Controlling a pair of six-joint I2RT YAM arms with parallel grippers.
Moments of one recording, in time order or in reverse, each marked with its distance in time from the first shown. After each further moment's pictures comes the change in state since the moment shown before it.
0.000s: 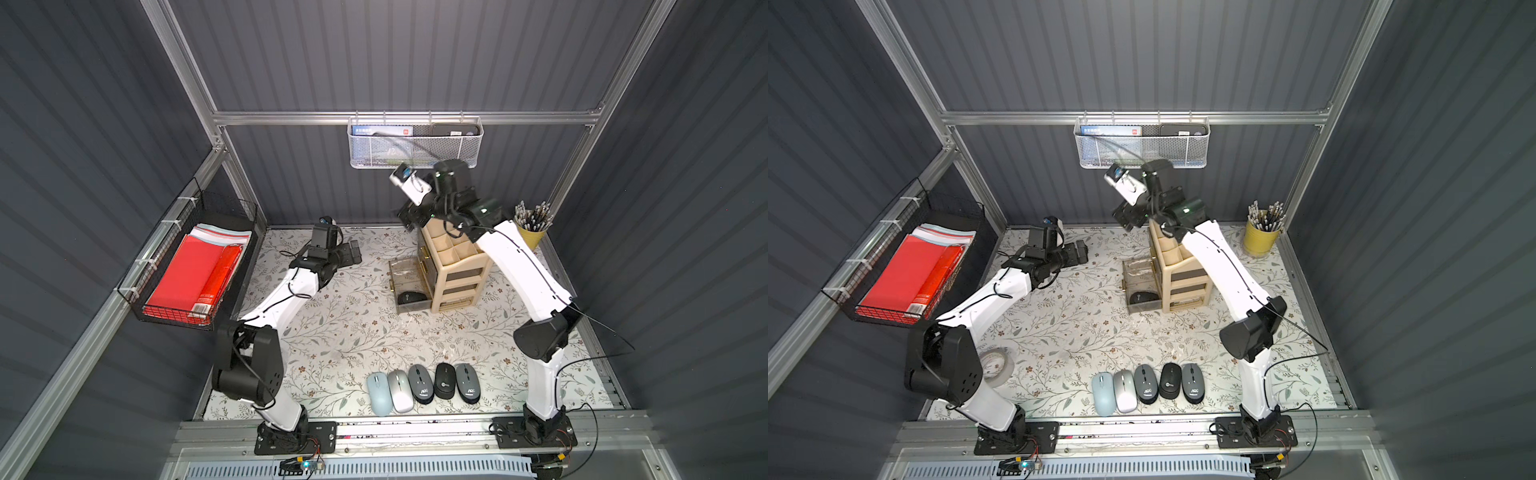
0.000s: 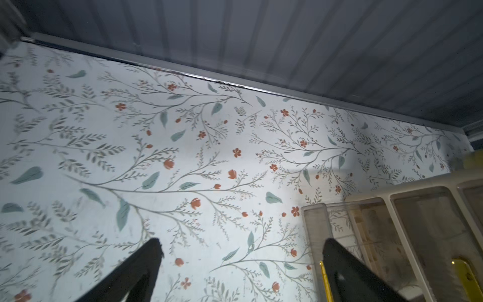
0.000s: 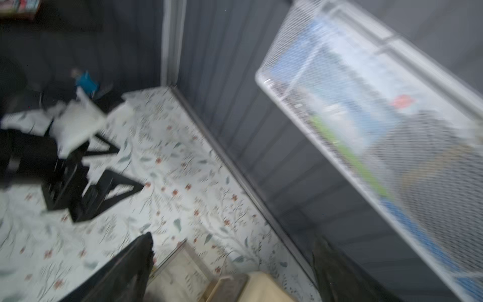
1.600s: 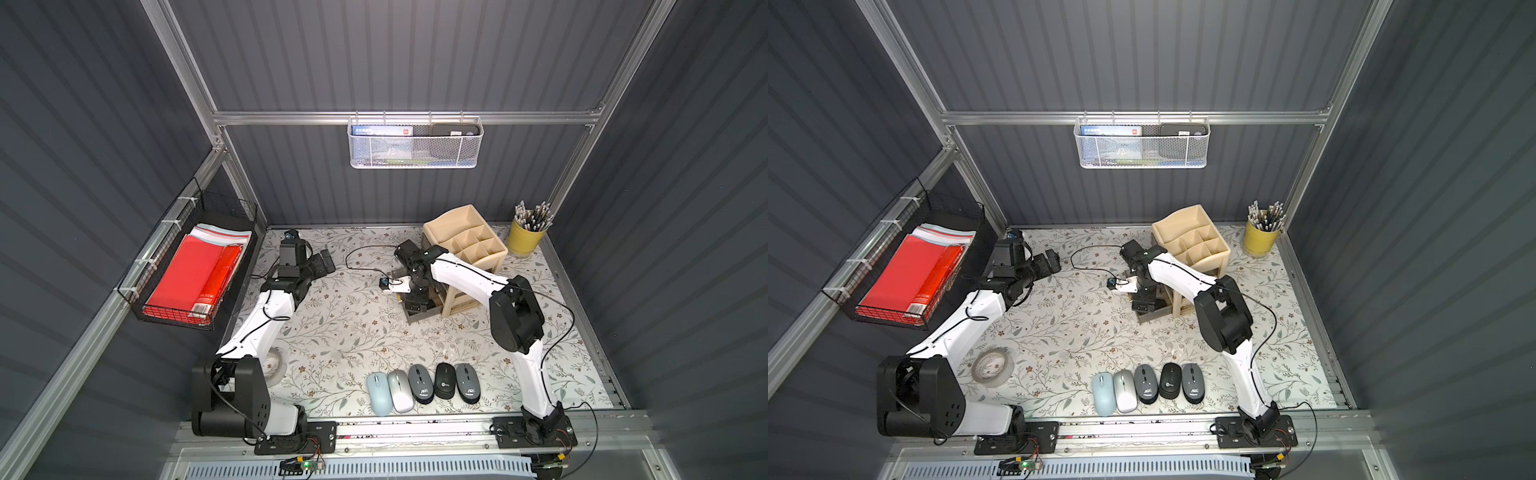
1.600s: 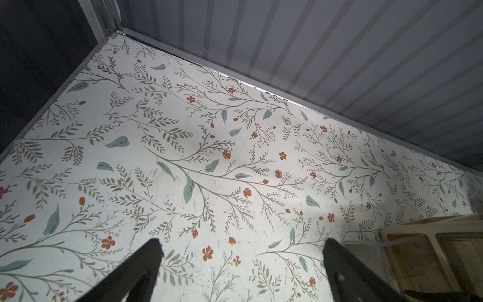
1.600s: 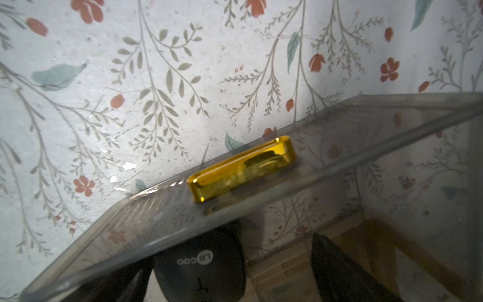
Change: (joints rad) left arm 0.149 -0.159 -0.200 0.077 0.038 -0.019; right arm 0.022 0.153 -0.528 -0.132 0.092 -0.312
